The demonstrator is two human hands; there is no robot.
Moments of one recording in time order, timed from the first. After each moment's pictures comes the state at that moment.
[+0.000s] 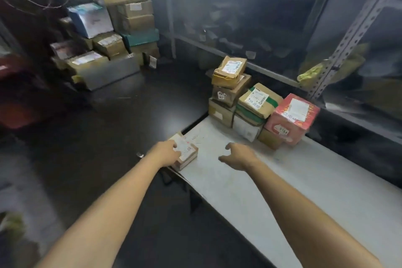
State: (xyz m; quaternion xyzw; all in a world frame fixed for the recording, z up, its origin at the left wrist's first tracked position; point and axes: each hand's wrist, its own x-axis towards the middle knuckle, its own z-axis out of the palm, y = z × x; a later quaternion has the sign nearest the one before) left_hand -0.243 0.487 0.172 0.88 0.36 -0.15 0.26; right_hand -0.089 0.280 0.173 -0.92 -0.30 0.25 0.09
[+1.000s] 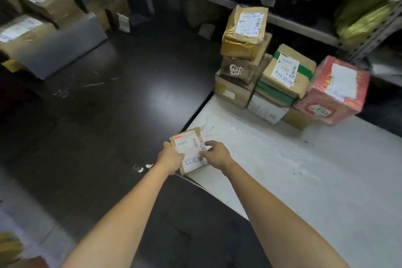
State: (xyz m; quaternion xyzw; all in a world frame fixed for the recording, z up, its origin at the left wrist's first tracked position) left_hand -0.164 0.600 0.019 0.73 0.48 -0.15 0.47; right_hand -0.074 0.456 0.019 -0.85 -0.06 0.39 0.35
